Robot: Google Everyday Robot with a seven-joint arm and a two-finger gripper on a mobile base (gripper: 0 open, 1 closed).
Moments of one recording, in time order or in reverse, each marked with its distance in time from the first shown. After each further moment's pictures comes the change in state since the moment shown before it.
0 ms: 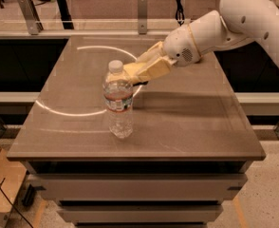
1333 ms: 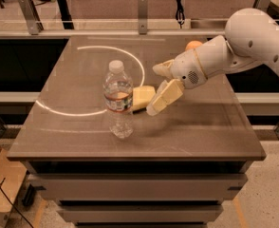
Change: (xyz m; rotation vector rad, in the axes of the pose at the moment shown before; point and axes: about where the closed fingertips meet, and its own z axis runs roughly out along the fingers) arm 0.051 0.038 0.002 -0.012 0.040 0.136
